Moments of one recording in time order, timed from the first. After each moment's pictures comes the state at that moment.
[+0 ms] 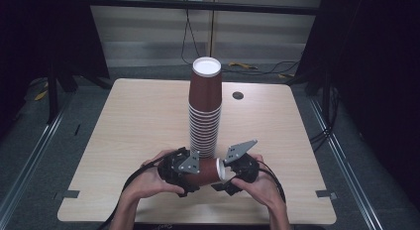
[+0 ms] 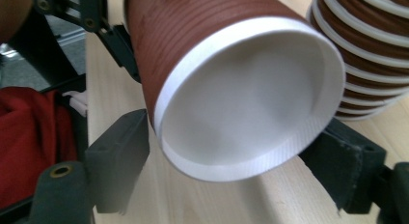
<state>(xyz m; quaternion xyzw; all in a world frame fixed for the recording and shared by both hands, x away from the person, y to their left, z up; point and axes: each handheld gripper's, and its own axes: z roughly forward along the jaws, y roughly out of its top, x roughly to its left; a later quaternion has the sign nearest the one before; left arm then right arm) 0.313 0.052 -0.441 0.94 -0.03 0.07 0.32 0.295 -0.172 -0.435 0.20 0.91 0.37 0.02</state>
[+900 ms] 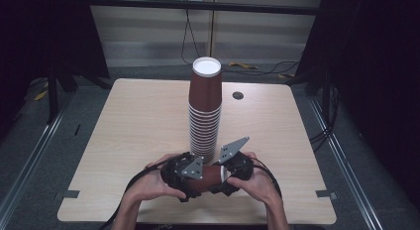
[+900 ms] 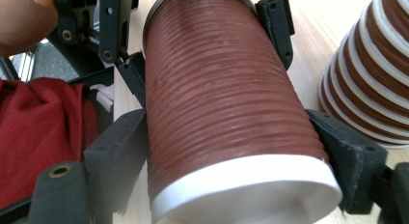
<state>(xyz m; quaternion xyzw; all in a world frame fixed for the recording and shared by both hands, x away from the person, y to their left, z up) 0.306 0.045 -0.445 0.95 -0.05 0.05 0.31 0.300 -0.158 -0.431 0.16 0.92 0.36 -0.02</state>
